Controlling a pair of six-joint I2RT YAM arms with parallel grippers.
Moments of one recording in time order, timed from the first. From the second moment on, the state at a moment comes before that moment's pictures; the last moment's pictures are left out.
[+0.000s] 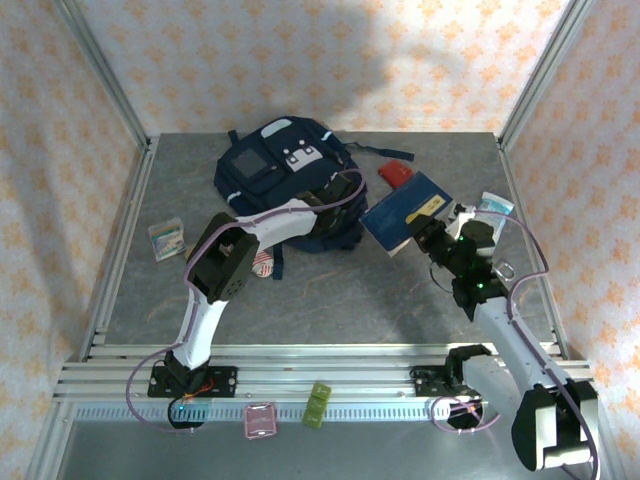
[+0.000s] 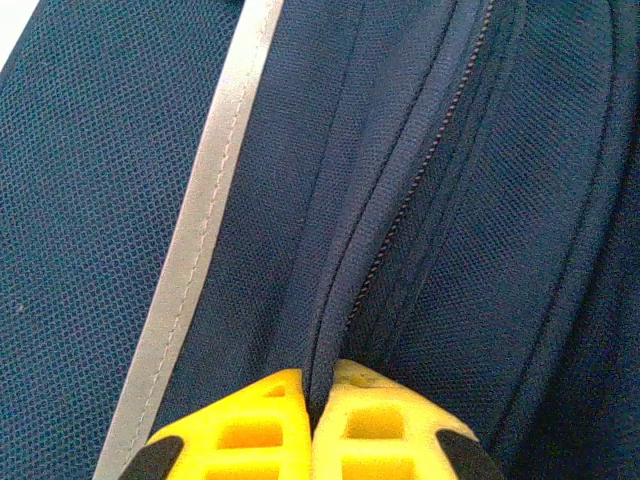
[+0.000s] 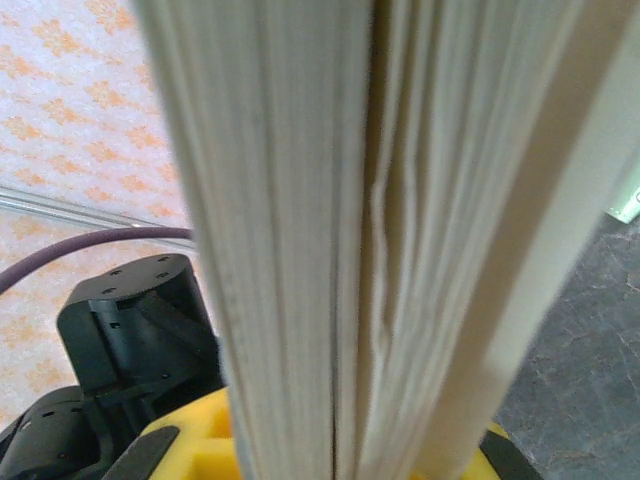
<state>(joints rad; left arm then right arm) -0.65 2.16 1.65 -0.49 -0.45 -0.08 0.13 0.89 0.47 0.14 -0.40 1.02</state>
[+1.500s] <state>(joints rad) -0.60 1.93 2.04 -0.75 -0.29 -0.22 0.48 2.33 1.64 0.32 -0.41 1.30</state>
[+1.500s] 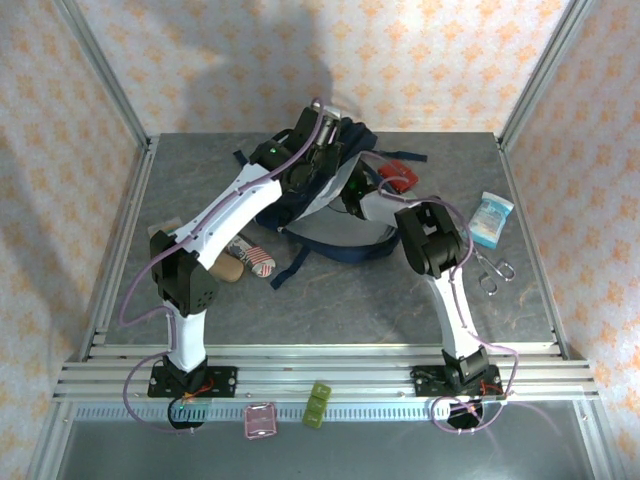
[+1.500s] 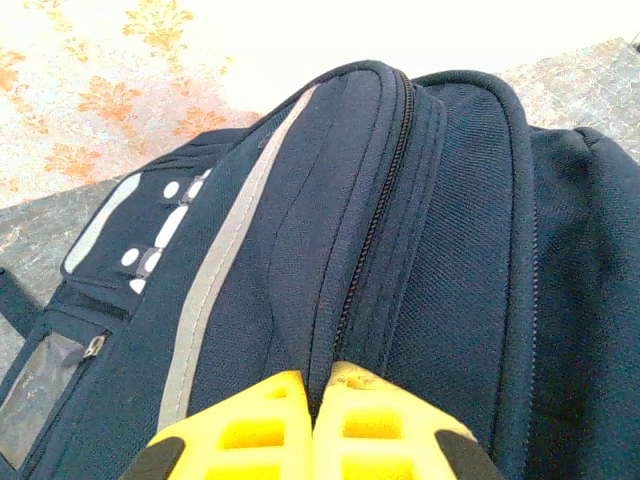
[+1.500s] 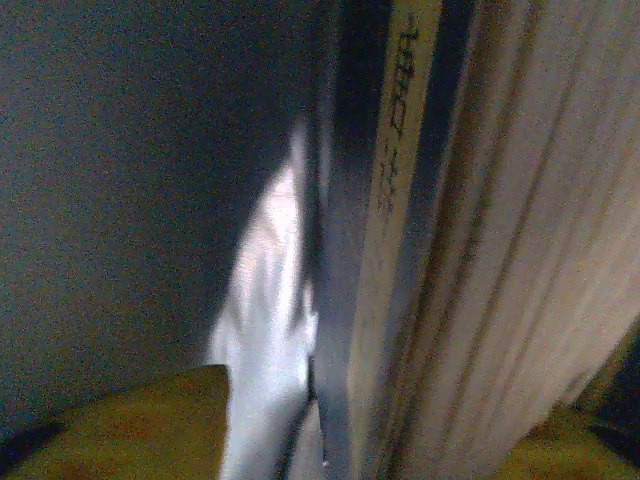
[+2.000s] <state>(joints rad) -0.60 1.94 1.94 -0.65 -0.22 -0.38 0.38 1.53 0.88 0.09 -0.32 1.04</state>
